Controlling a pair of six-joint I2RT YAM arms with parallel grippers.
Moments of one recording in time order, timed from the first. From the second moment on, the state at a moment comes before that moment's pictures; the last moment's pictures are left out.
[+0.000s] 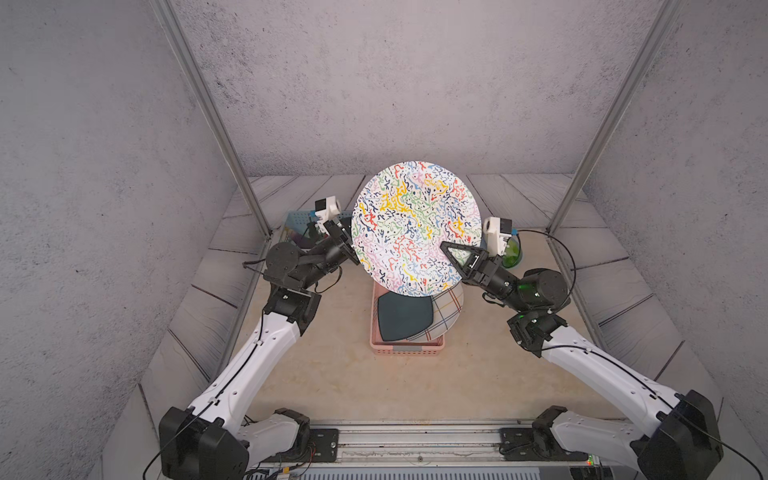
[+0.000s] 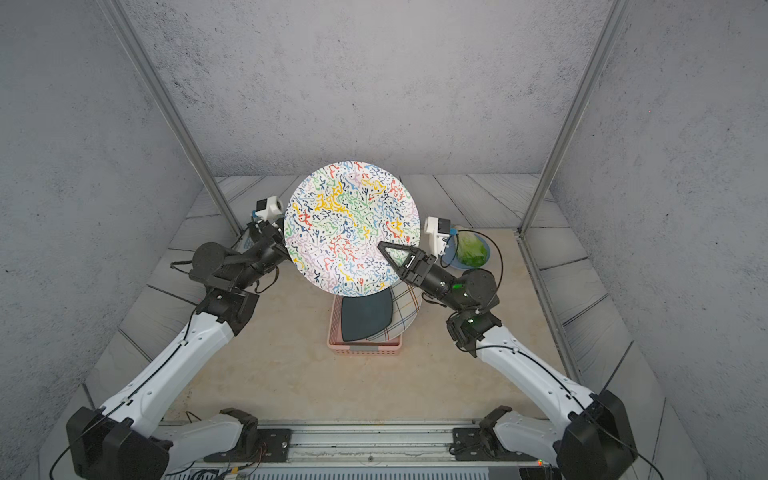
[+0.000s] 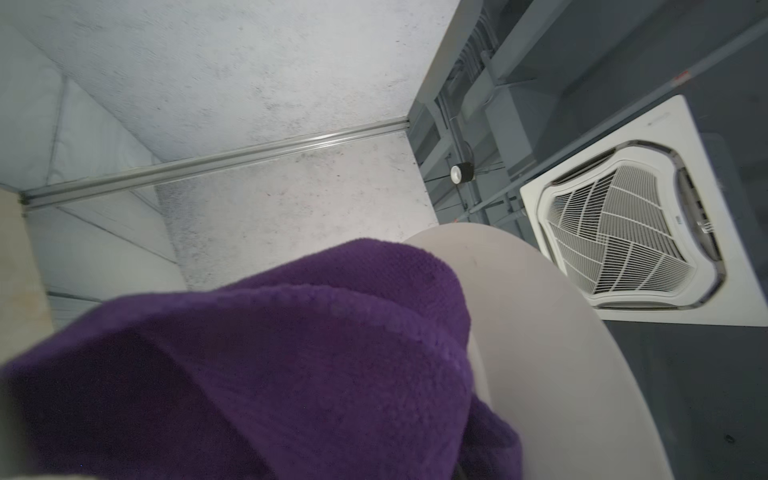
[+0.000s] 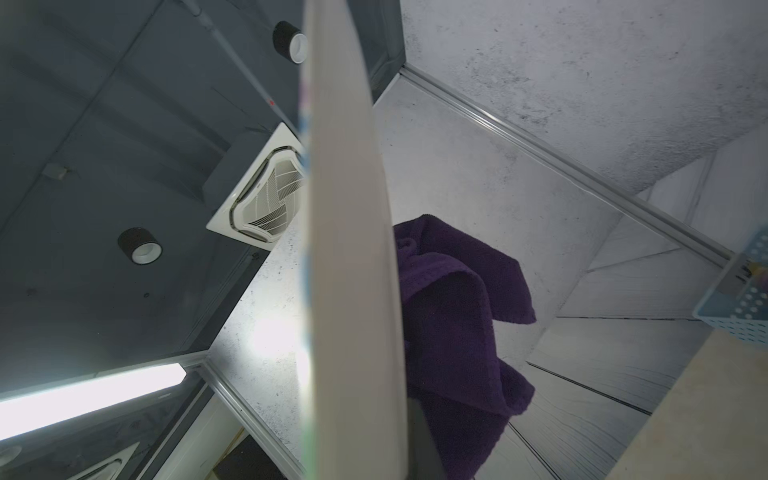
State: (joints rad) left arm -0.48 1.18 1.08 0.71 0.54 -1.76; right arm 0.60 1.20 0.88 0.98 -0.55 1.38
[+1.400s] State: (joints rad) left arm -0.64 0.63 1.05 -0.23 -0.02 -0.82; right arm 0.30 0.50 0.67 -0.29 0.27 0.93
